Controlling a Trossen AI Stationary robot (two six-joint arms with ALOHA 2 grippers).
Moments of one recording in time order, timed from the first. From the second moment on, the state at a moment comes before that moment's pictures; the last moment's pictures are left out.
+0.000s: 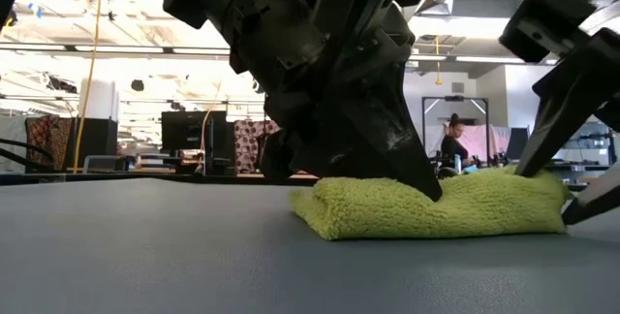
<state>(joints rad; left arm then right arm) -0.36 2.13 1.35 0.01 -0.06 -0.77 0.76 1.69 0.67 0.15 0.58 -0.76</state>
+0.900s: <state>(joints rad) -0.36 2.13 1.35 0.01 0.00 -0.76 0.68 1.67 0.59 0.36 0.21 0.16</state>
